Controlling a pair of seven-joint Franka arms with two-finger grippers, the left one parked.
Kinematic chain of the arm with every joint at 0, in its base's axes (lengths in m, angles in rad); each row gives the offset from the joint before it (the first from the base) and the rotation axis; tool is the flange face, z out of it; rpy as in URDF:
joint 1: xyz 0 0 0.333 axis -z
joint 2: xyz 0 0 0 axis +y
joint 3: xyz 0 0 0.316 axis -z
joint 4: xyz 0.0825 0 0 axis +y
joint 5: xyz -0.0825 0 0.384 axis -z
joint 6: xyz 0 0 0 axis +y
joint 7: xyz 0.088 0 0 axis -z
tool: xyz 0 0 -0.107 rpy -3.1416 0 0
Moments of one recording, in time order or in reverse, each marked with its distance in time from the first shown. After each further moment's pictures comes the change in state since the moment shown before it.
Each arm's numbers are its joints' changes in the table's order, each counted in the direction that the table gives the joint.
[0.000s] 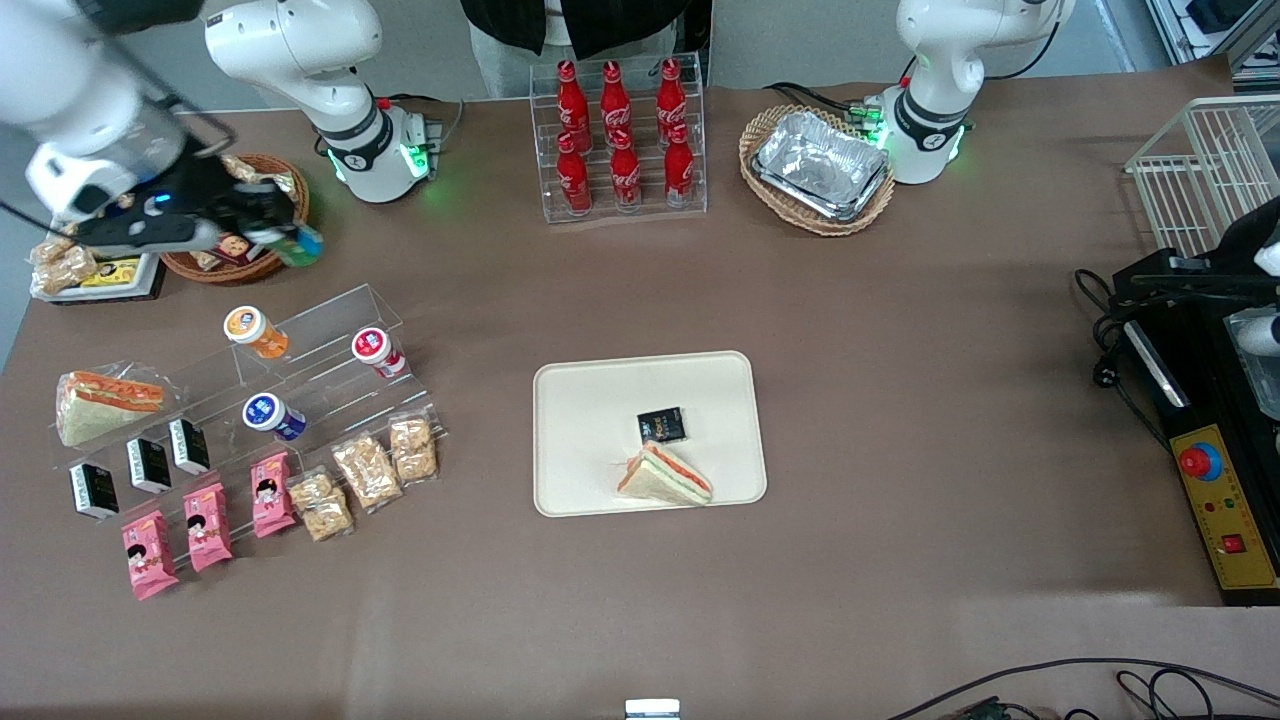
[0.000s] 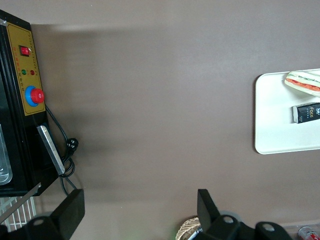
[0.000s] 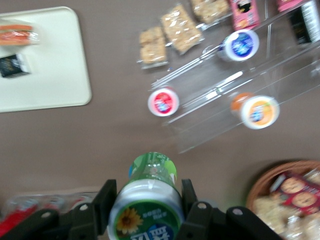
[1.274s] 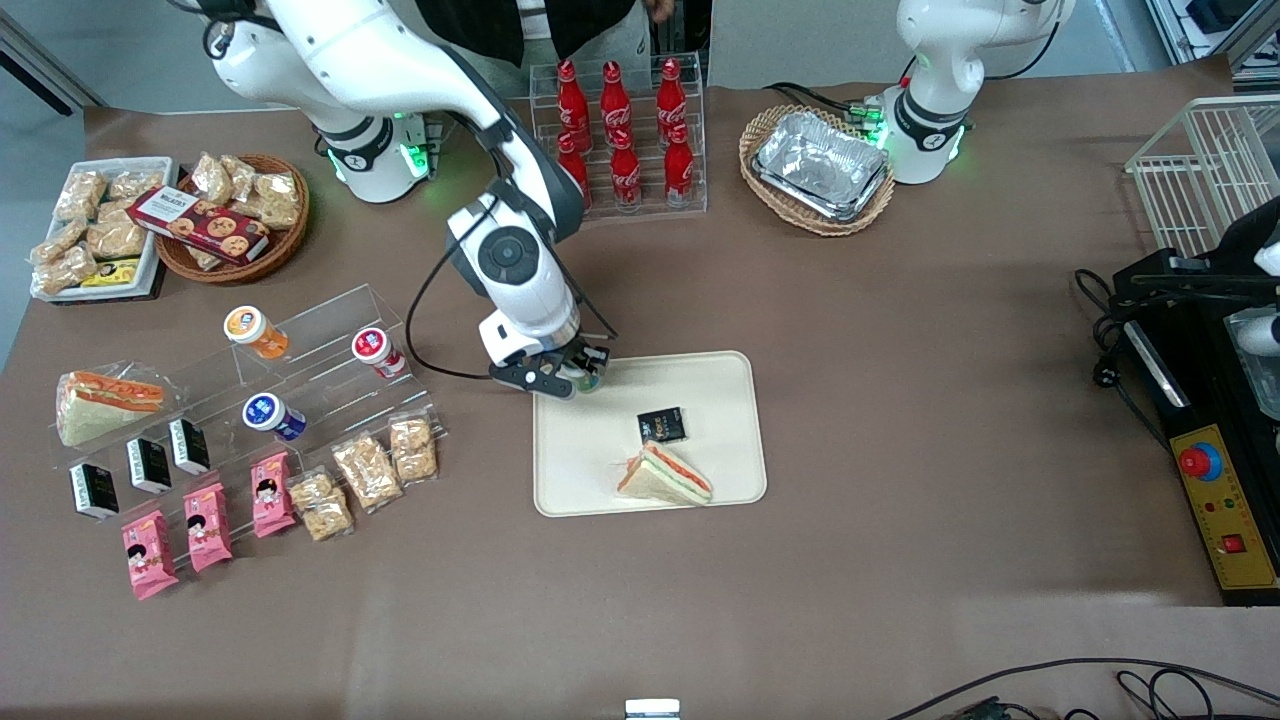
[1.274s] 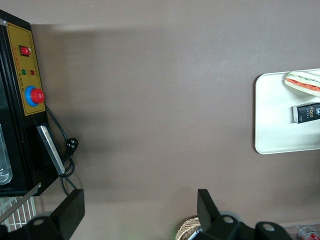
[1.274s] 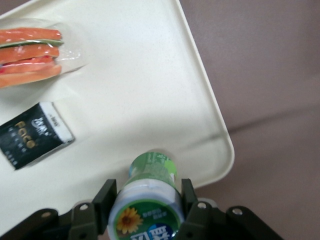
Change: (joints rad) arm -0.499 0.776 0.003 -0.045 -0.015 -0.876 0.700
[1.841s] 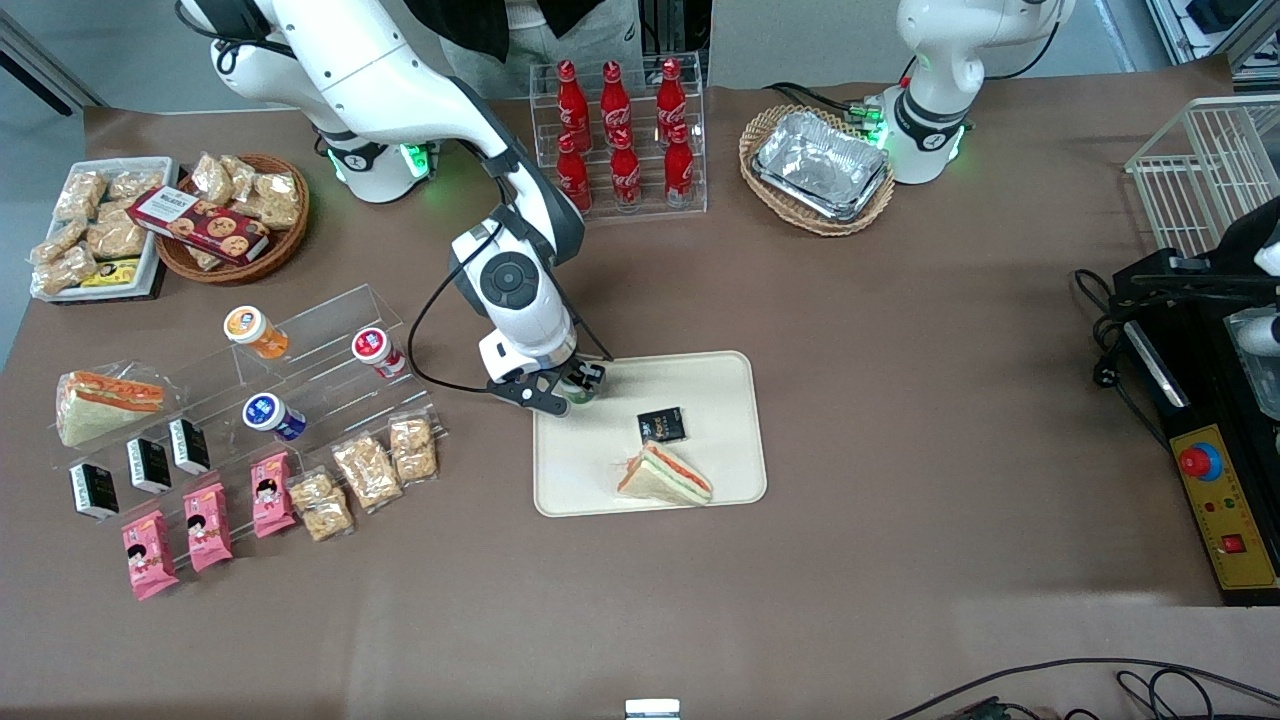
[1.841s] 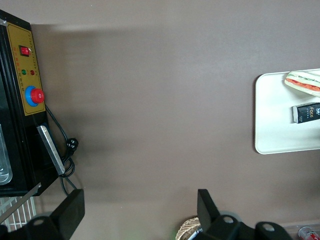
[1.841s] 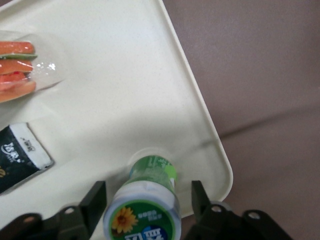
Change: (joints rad) arm 0.011 0.055 0.013 -0.008 0.000 -0.041 0.005
